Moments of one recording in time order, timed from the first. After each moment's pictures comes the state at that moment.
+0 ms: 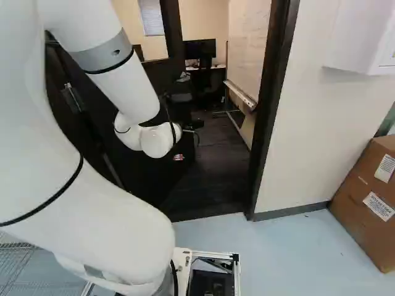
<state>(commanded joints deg) -2.3 7.9 -18.4 -4.9 47.5 0.0</state>
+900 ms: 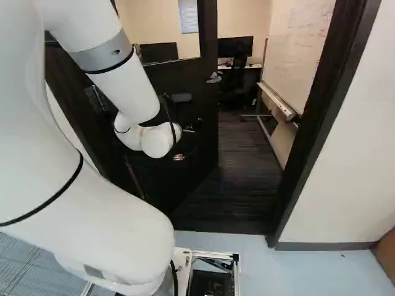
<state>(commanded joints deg) -2.3 7.9 -18.4 -4.9 47.5 0.0</state>
